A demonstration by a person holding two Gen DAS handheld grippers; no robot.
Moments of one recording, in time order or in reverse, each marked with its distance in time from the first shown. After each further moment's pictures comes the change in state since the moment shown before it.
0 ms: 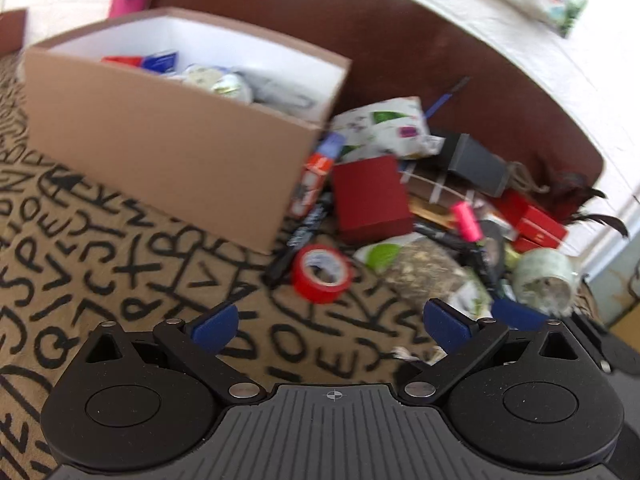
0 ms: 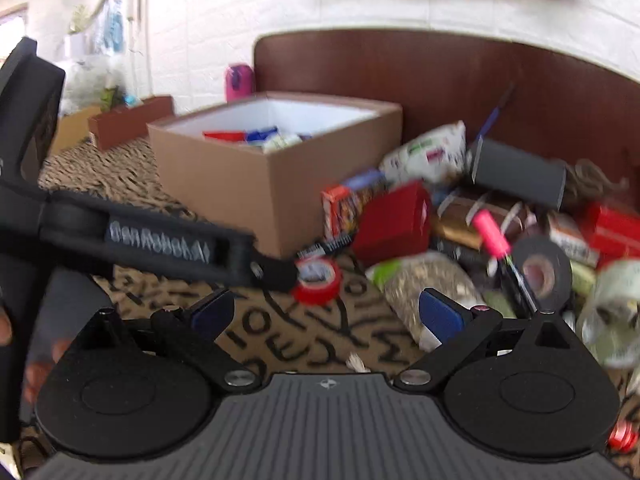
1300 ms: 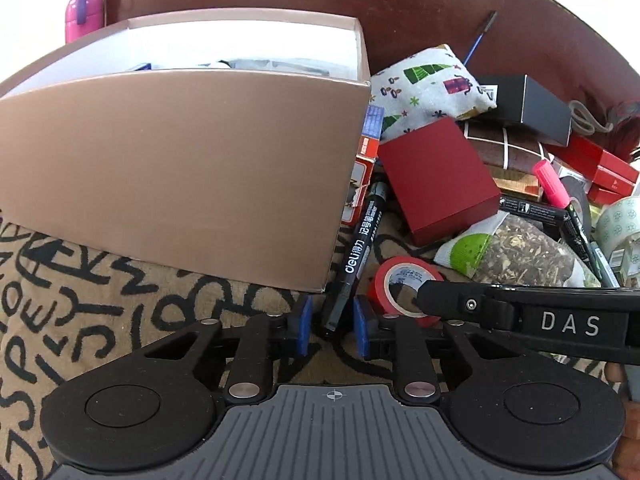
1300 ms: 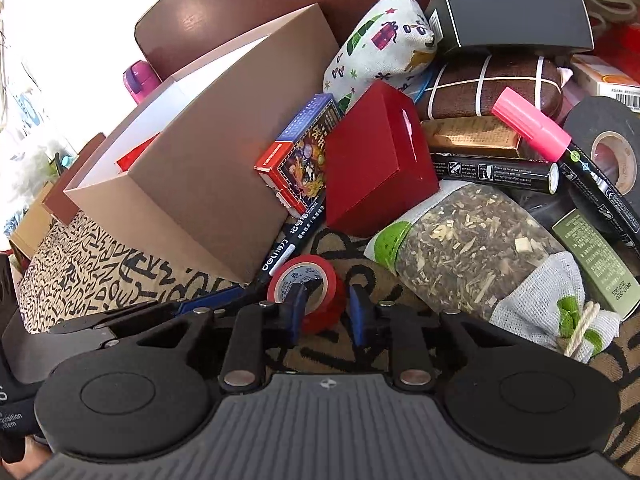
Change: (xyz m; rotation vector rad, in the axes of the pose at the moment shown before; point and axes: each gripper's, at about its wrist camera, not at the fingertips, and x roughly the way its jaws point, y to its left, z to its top) left arm 0.070 0.013 0.021 0.225 0.055 0.109; right arm 0.095 -0.043 0.018 0.463 0.218 0.075
